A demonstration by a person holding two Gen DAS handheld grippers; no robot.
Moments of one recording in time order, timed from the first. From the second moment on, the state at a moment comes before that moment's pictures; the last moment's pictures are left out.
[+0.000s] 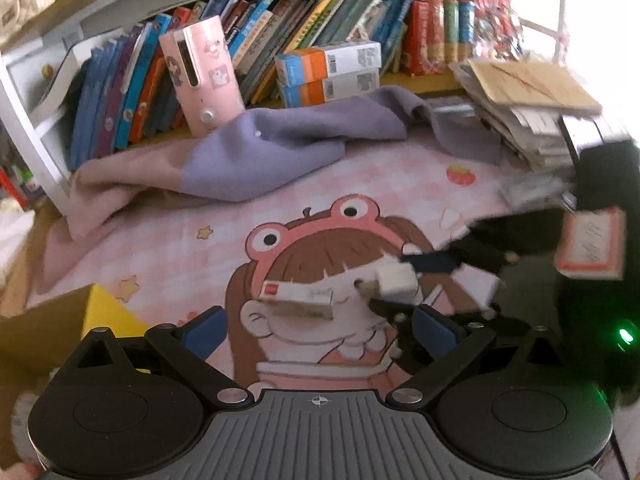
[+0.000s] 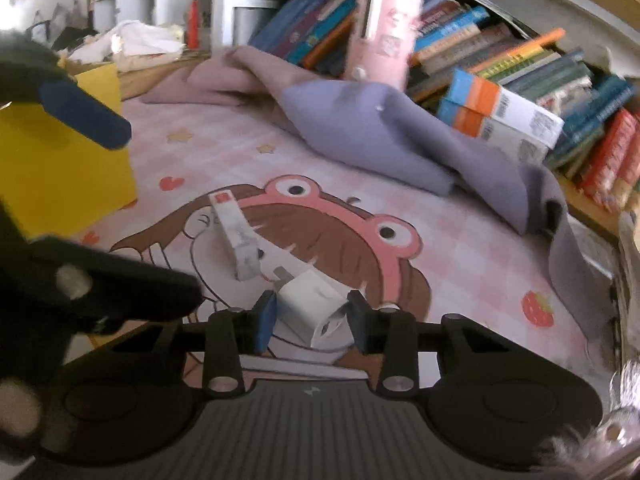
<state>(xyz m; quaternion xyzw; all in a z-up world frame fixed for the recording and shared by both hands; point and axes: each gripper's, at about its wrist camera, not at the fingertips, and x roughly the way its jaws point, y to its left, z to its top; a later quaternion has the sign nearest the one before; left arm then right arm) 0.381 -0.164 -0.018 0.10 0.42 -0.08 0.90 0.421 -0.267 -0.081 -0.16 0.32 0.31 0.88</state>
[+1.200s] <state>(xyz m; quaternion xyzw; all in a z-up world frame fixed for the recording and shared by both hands) 0.376 -0.163 -0.051 0.00 0.44 -0.02 0.90 0.367 -0.342 -0.071 -0.06 0.39 0.23 0.89</state>
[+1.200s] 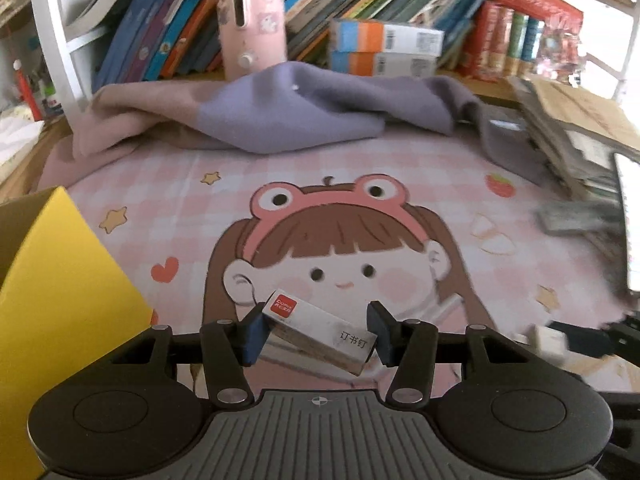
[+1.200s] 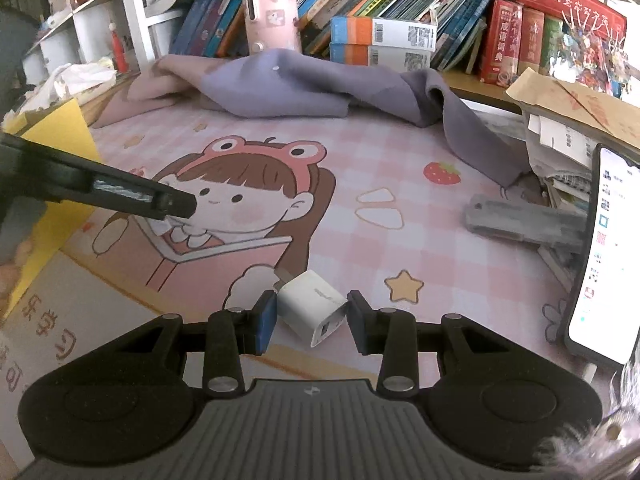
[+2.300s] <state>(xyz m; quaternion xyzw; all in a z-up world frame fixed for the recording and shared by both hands) 0.189 -0.113 0.036 -0.03 0.35 -0.17 0.92 0.209 -0.305 0.031 -0.07 0.33 0.22 0.91</state>
